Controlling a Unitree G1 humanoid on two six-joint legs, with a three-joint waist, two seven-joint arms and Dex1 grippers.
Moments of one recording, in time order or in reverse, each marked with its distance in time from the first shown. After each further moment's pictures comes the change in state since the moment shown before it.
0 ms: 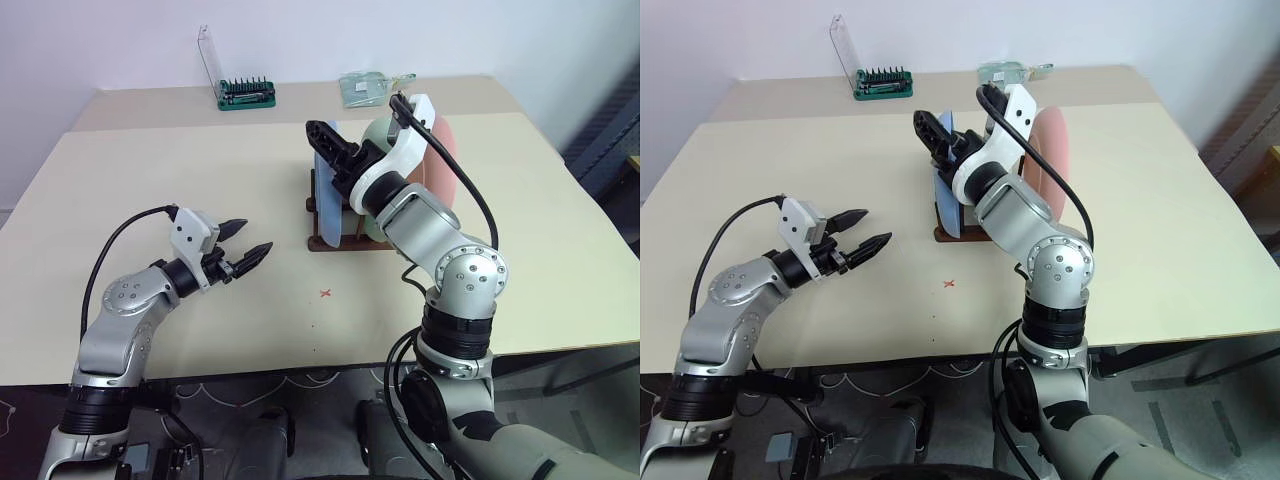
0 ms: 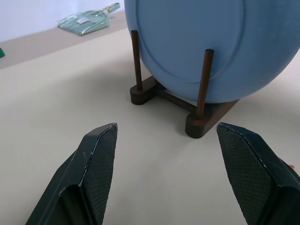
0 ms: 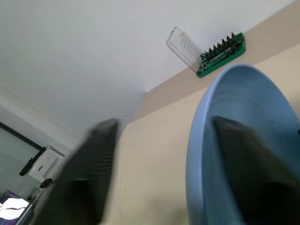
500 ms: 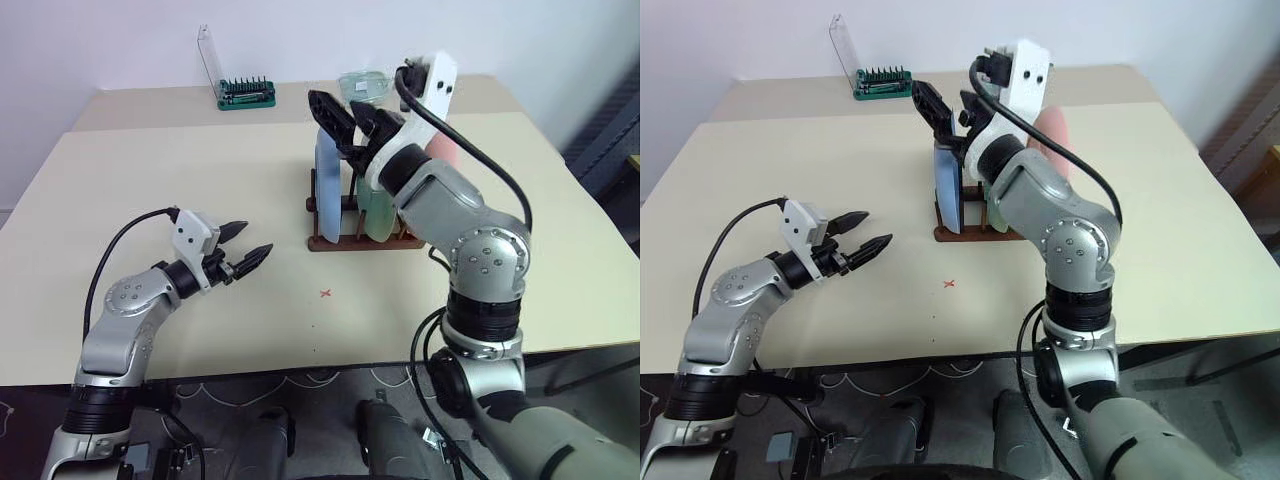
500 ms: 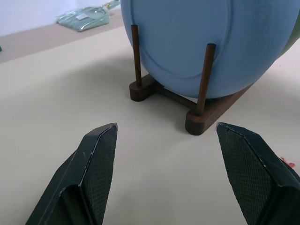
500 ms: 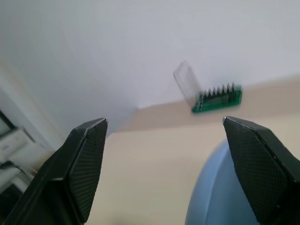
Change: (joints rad) left arm 0.000 -0.013 -0.001 0.020 0.007 -0.011 -0.006; right arm -0.106 -0.306 0.128 -0.015 -0.221 -0.065 0.304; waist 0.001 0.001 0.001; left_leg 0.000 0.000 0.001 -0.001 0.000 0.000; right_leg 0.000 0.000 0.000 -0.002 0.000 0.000
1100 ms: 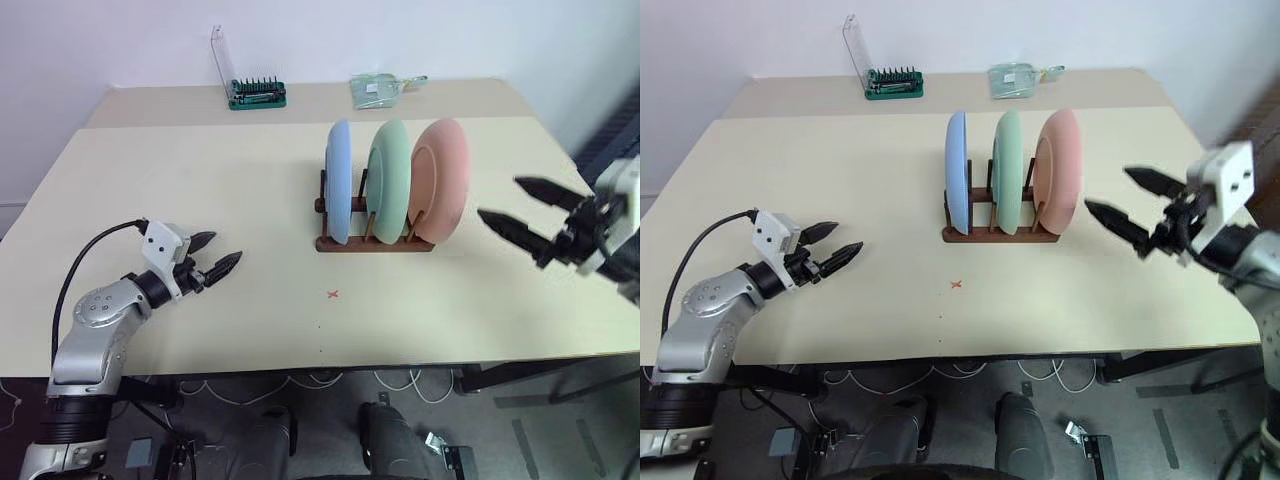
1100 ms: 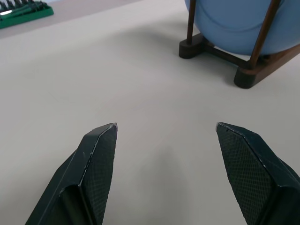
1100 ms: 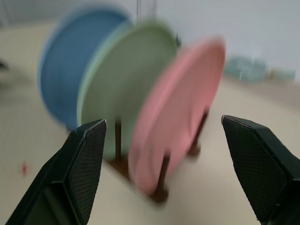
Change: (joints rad) left arm 0.061 0.068 0.082 0.112 0.012 -0.049 -0.027; right arm 0.816 -0.671 -0.468 -0.070 -0.135 -0.244 0.876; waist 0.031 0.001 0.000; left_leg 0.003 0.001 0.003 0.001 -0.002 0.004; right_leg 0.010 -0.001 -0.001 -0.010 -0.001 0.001
